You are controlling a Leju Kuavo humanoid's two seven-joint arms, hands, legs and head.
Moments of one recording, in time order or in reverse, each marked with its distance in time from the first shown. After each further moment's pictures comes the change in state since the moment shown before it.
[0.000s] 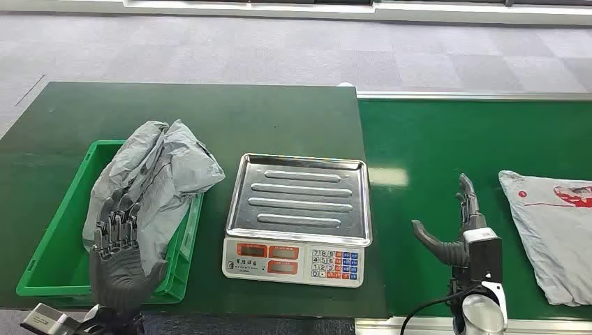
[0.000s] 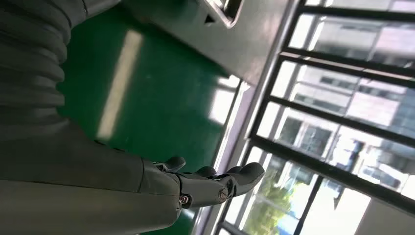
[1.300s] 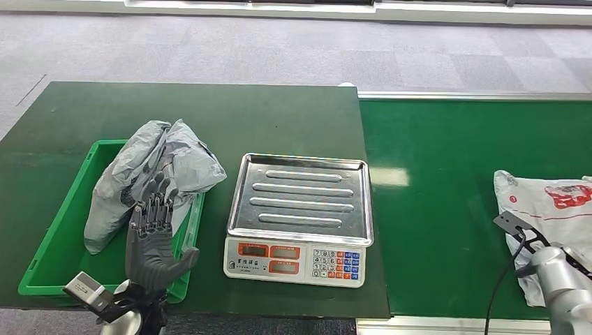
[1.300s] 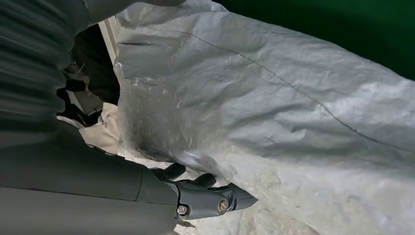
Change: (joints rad) left arm -0.125 0.016 -0.113 0.113 0.003 -0.029 0.023; right arm -0.561 -0.537 -0.117 1.143 0.787 0.207 0.773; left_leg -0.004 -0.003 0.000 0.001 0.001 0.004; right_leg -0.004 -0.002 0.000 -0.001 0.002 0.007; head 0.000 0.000
